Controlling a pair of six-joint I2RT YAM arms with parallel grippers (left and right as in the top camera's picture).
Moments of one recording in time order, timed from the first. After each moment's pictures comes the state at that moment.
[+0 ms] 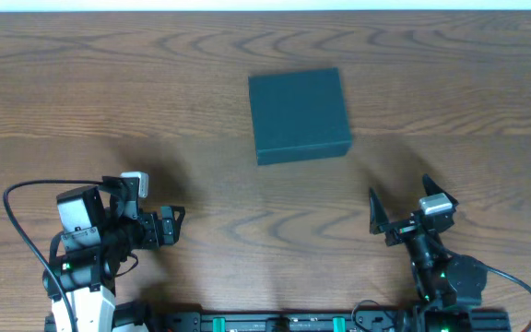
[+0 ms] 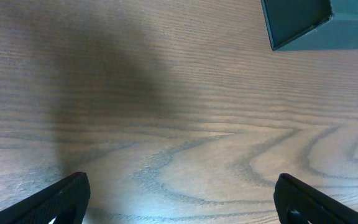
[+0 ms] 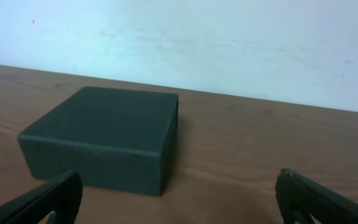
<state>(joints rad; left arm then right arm) 0.23 0.80 0.53 -0.77 0.49 0.09 -0.04 0.01 0.01 -0.04 -0.30 -0.02</state>
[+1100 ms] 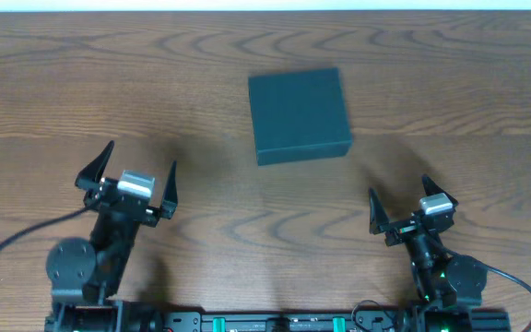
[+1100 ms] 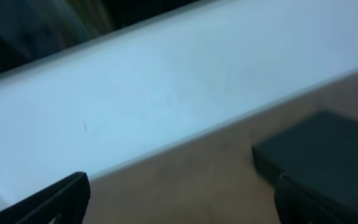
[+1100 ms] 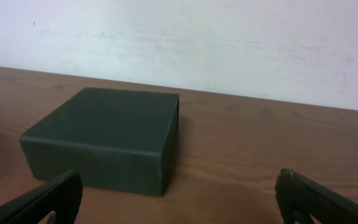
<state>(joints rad) -0.05 0.34 0.43 -0.04 0.21 0.30 -0.04 0.01 0.01 -0.04 -0.30 -0.01</state>
